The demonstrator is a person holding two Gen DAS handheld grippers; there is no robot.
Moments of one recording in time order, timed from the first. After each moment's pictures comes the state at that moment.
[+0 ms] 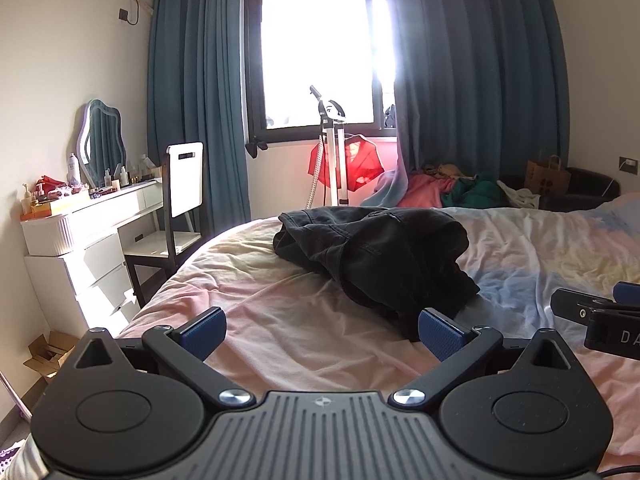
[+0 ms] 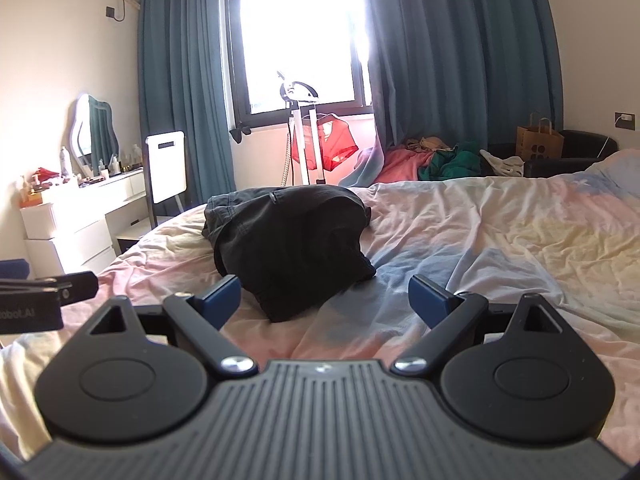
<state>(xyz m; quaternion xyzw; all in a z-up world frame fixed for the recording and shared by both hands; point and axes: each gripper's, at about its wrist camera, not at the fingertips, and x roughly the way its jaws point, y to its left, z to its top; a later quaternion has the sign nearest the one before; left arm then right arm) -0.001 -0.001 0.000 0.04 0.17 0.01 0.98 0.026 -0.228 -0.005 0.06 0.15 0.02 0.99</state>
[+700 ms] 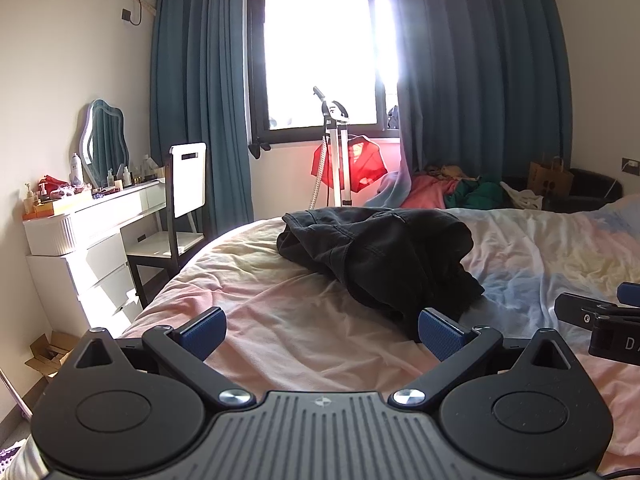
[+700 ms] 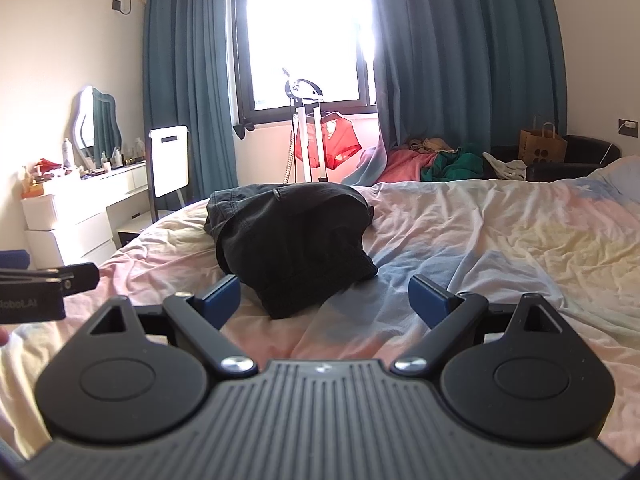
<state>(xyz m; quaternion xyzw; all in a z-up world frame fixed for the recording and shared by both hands) -0.001 0.001 -0.002 0.04 0.17 0.01 0.99 0.026 -0.224 -0.005 0.05 0.15 0.03 0.99</state>
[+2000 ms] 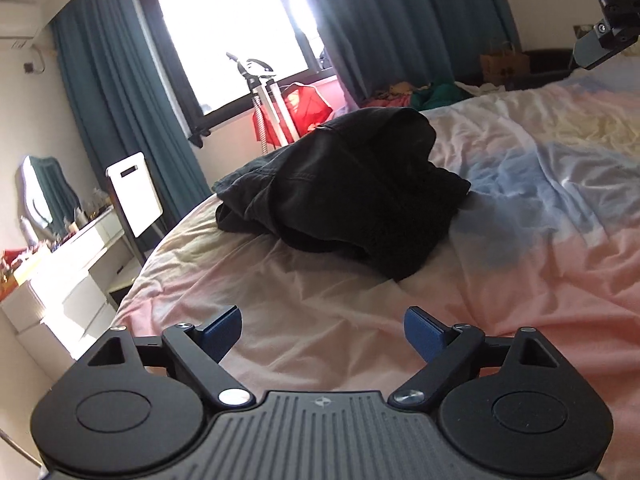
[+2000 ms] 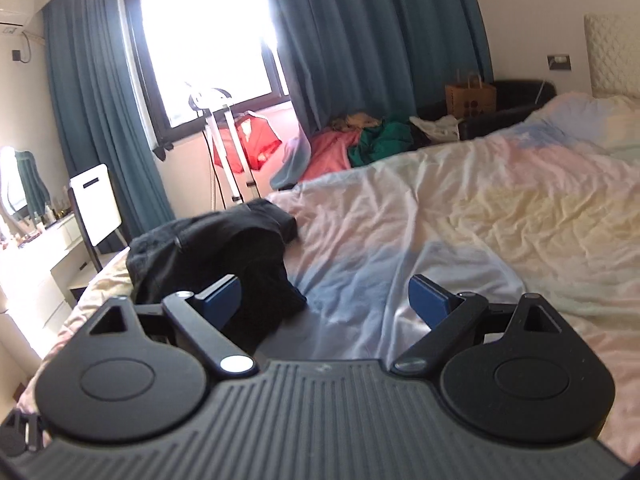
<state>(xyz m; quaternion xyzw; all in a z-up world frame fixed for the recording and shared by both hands) 0.109 -0.080 -0.106 0.24 0.22 -0.03 0.95 0.096 -0.306 0.000 0.17 0.21 -0.08 0.96</state>
